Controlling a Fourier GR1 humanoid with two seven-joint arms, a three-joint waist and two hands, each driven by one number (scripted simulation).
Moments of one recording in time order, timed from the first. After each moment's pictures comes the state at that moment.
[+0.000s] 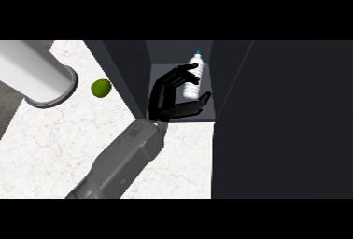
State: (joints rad) left arm -0.76 0.00 -0.50 -0.81 0.77 0.33 -0.61; right arm 1.09 -0.29 0.30 -2.49 -0.08 0.39 -0.50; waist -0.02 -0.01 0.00
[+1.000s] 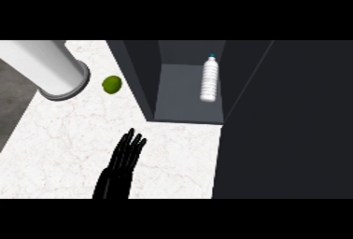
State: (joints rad) left arm 0.02 0.34 -0.74 -1.57 0.75 0.32 -0.69; right arm 1.07 -0.42 0.38 -2.49 -0.01 0.43 -0.52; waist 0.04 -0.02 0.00
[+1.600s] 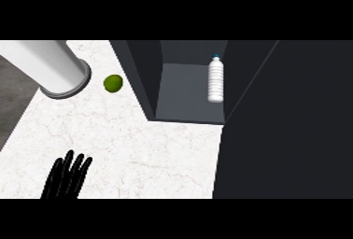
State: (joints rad) left arm 0.28 0.65 -0.61 -1.74 0.81 0.13 -0.83; right arm 0.89 -0.52 0.54 -2.50 0.03 0.47 -0.39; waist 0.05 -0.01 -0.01
